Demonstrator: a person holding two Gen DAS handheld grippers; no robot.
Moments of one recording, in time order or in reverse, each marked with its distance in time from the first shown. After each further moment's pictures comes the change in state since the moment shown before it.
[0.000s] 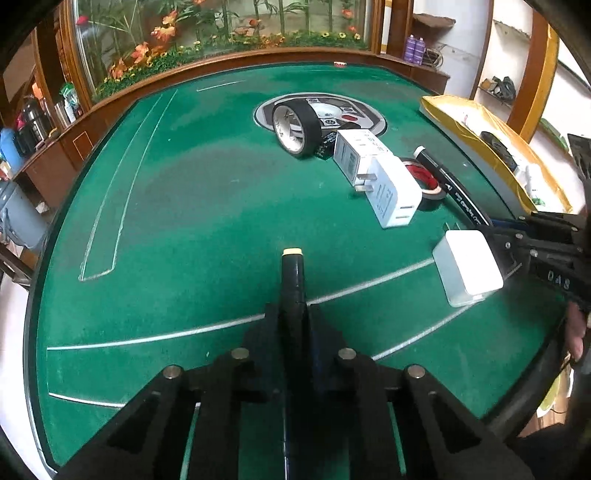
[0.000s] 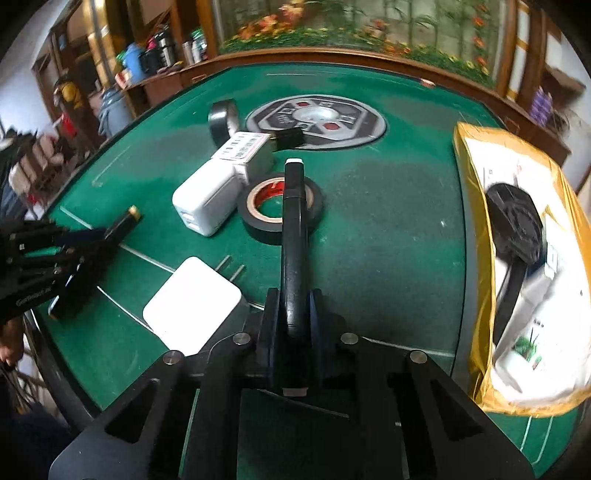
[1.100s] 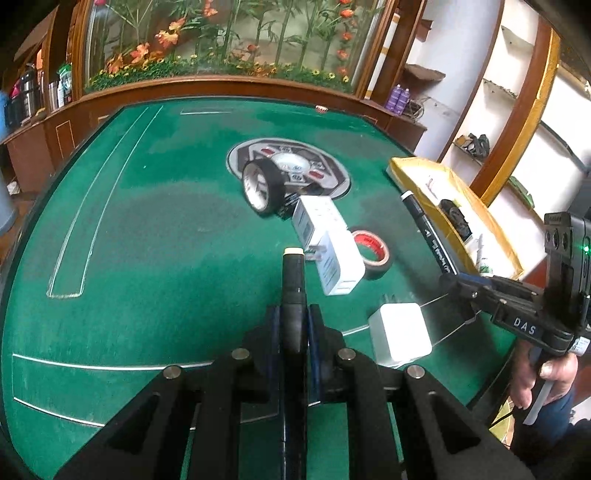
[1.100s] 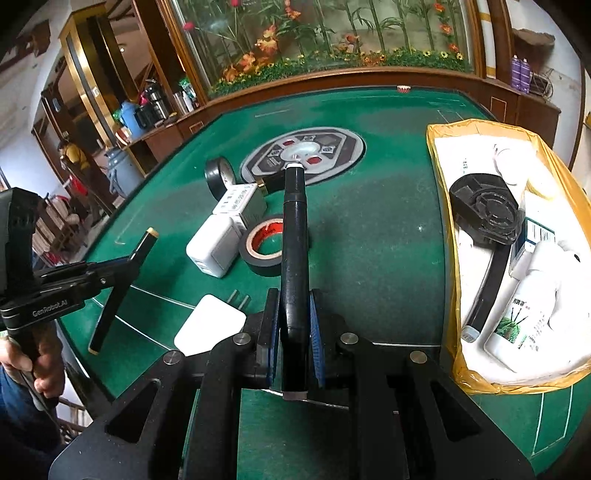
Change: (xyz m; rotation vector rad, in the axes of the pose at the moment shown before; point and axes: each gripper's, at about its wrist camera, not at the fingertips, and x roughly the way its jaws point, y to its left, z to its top) left arm -0.020 -0.001 0.026 -0.123 -0.137 -0.207; right arm -0.035 -0.021 -0.004 0.153 -0.127 0.100
